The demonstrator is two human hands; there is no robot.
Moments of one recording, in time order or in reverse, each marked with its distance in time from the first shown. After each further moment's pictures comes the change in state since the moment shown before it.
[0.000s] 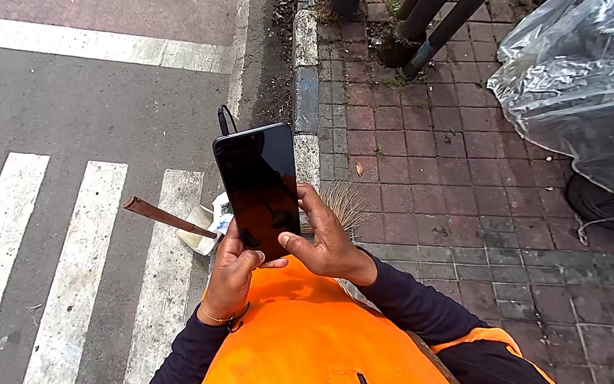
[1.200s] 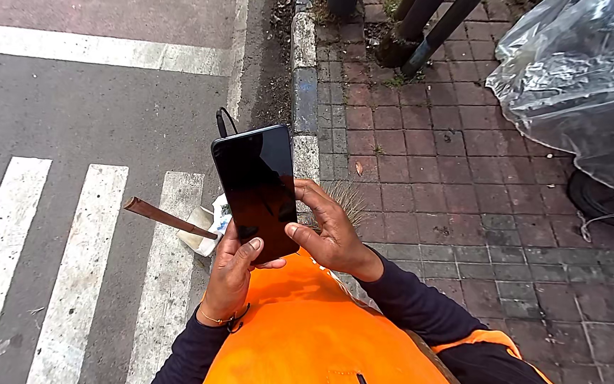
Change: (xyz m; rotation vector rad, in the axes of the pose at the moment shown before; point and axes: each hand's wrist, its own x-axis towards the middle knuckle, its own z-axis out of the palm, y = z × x) left_hand -0.005 -0.002 -0.001 -0.024 -0.011 0.004; right_hand -0.003 0.000 -0.010 -0.011 0.019 0.001
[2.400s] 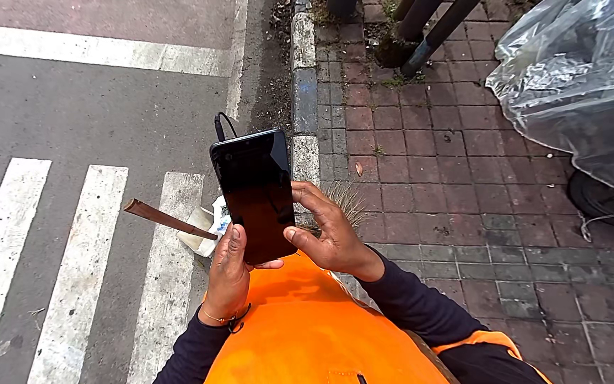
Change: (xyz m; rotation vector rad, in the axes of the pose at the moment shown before) left_hand 0.003 0.000 0.003 0.007 0.113 -0.056; right_hand 0.001 0.001 -0.002 -0.046 -0.026 0.000
